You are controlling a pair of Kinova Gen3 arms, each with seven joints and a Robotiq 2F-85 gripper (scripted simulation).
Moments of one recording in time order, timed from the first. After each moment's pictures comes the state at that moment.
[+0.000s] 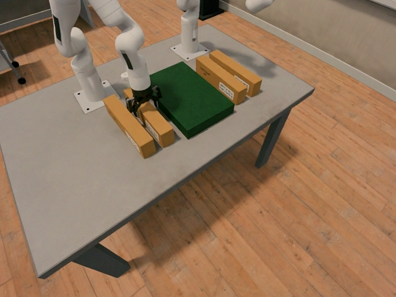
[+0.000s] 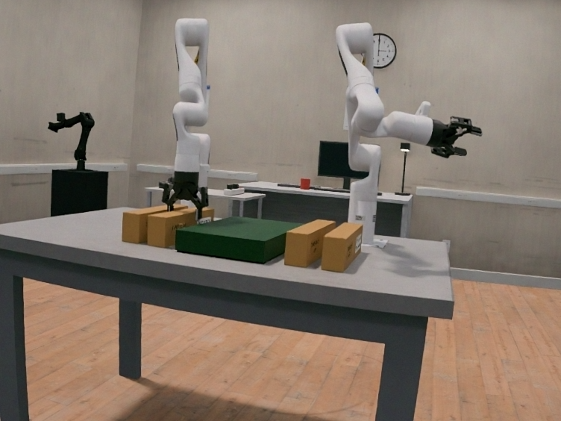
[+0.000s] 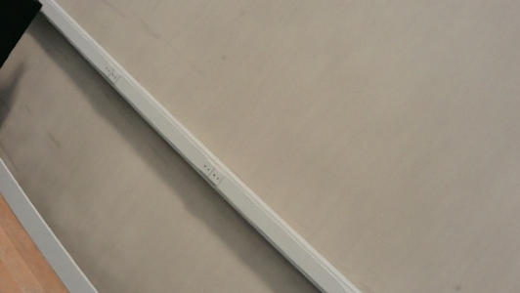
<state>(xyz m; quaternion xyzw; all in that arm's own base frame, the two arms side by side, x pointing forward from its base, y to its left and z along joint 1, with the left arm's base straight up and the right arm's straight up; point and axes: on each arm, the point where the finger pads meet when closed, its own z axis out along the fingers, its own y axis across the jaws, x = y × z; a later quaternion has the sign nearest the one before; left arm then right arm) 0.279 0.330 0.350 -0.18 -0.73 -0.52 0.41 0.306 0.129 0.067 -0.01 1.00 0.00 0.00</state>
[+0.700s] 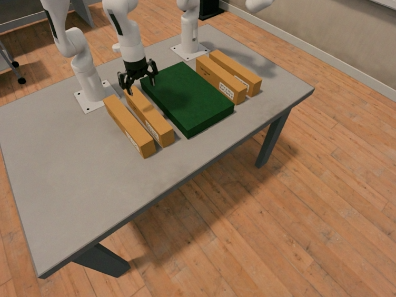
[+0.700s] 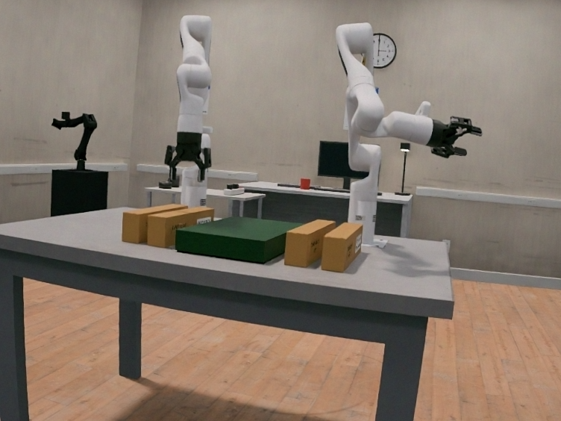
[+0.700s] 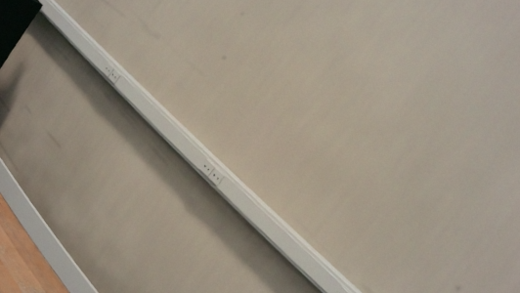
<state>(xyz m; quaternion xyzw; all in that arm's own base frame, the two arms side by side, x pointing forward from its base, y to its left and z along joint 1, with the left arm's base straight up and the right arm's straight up) 0.279 0.330 0.350 -0.18 -0.73 -0.52 0.41 0.305 0.130 0.185 -0.01 1.00 0.00 0.01</state>
